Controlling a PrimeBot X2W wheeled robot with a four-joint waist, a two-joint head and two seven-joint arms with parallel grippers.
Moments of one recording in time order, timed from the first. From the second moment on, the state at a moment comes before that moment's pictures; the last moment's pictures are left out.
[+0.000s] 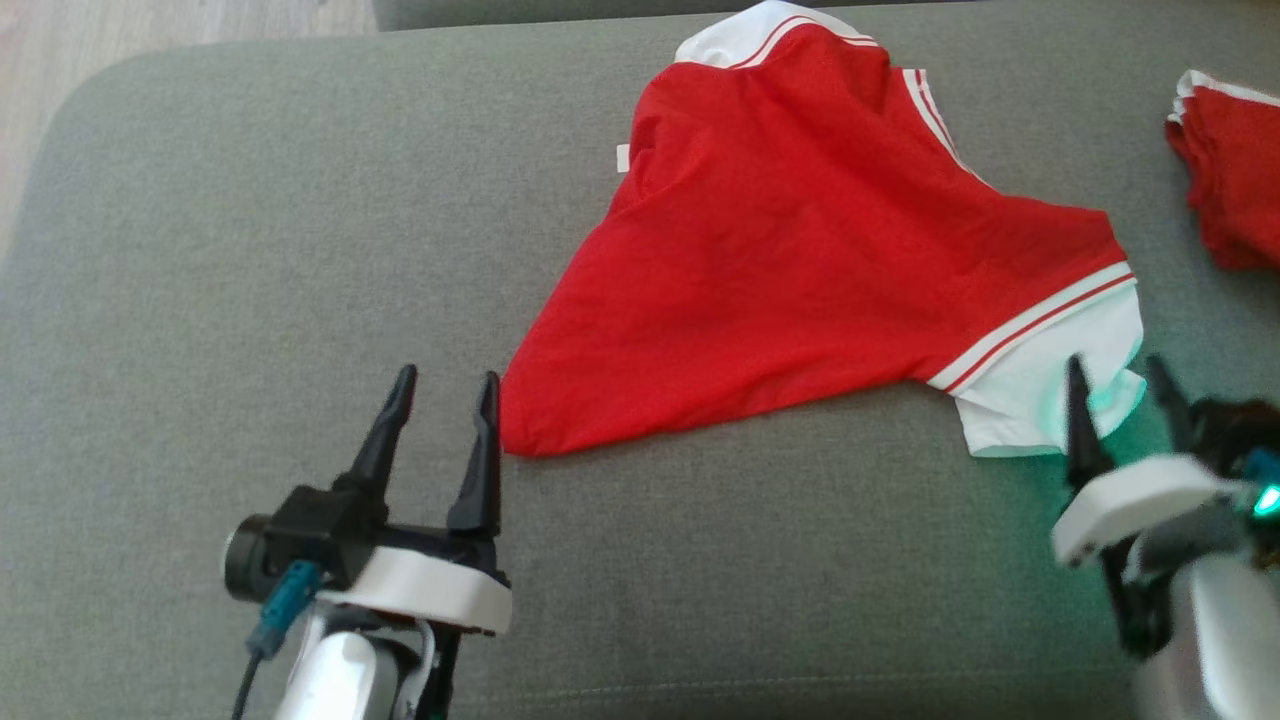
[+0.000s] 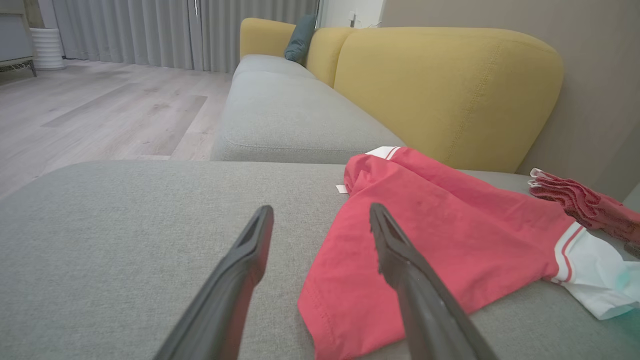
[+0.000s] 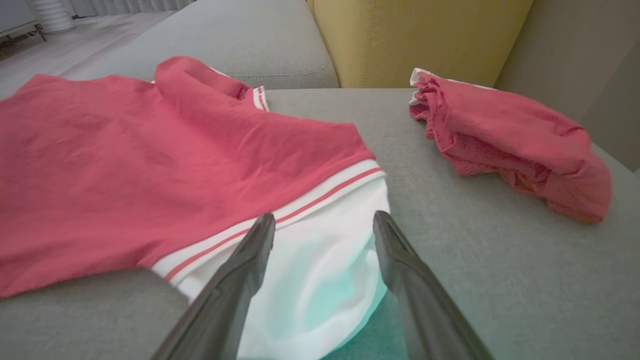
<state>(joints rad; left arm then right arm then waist) -0.05 0.05 -0.29 0.07 -0.19 0.03 -0.26 -0.21 -0.10 -0.17 0.41 0.02 0.12 -0.02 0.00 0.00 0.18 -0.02</state>
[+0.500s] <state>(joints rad) -0.05 0.05 -0.28 0.07 -0.18 0.02 -0.26 -0.14 -0.04 -0.29 0.35 0.01 0.12 -0.02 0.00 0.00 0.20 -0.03</state>
